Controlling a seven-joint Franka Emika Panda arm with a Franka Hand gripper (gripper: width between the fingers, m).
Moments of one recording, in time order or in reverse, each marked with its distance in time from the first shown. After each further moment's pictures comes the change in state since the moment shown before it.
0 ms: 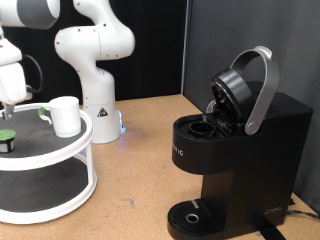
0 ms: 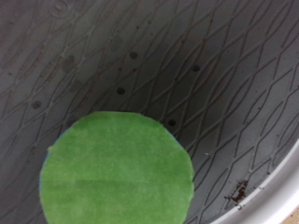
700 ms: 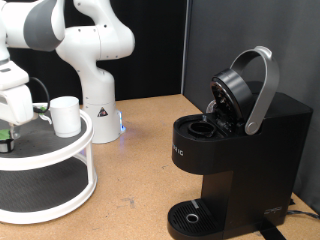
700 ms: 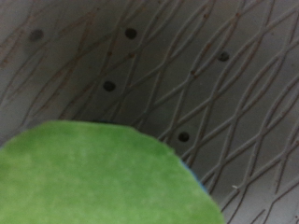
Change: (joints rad) arm 0.020 0.092 -0.039 -0.063 0.023 0.145 -0.064
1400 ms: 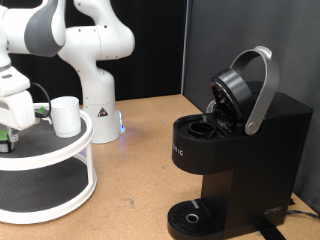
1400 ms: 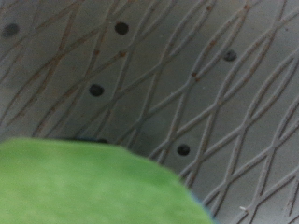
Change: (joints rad) arm 0.005 0.033 -0.008 -0.012 0.040 0.032 -0.030
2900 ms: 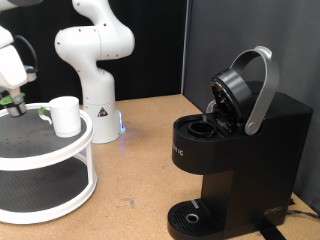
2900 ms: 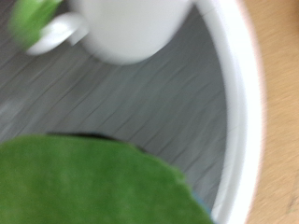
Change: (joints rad) arm 0.022 -0.137 0.014 0.175 0.218 -0.431 0.127
